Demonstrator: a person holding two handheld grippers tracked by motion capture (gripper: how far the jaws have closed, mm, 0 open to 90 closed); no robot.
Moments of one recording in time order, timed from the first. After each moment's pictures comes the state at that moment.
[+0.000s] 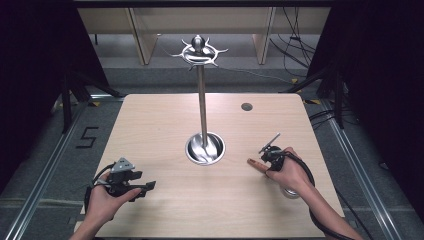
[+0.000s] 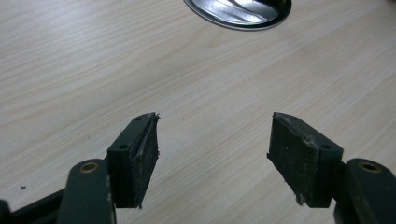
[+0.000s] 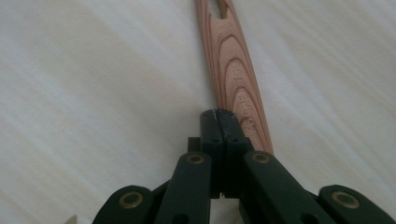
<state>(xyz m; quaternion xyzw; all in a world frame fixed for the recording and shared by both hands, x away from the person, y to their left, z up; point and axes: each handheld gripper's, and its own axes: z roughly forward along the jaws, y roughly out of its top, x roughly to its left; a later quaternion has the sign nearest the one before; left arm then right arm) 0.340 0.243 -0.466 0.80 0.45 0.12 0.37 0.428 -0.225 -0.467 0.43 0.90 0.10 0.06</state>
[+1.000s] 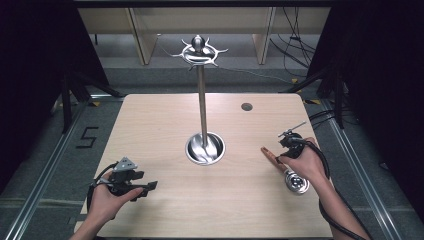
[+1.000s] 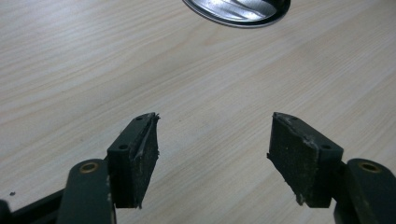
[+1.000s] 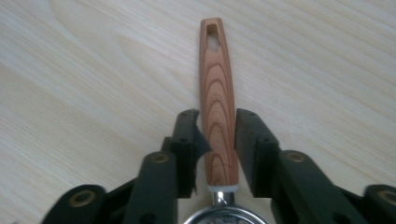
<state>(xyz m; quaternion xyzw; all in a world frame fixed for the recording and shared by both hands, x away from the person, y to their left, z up) 0.343 0.239 -0.470 0.81 0.44 0.12 0.37 0.445 -0.272 -0.441 0.50 0.84 0.16 0.10</state>
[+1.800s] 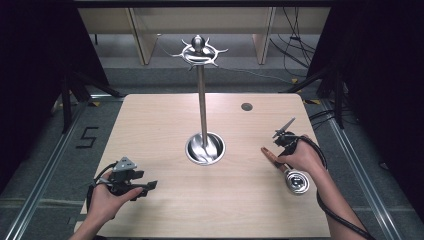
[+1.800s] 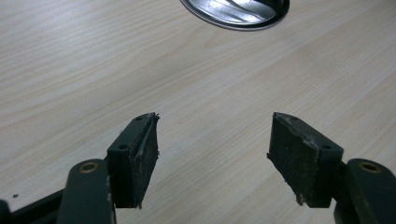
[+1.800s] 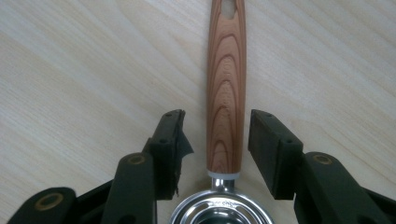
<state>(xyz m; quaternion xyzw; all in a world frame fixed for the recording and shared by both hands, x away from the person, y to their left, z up) 0.343 0.239 -0.467 0.81 0.44 0.12 0.37 0.463 -0.262 -0.445 0.48 0.87 0.08 0.04</state>
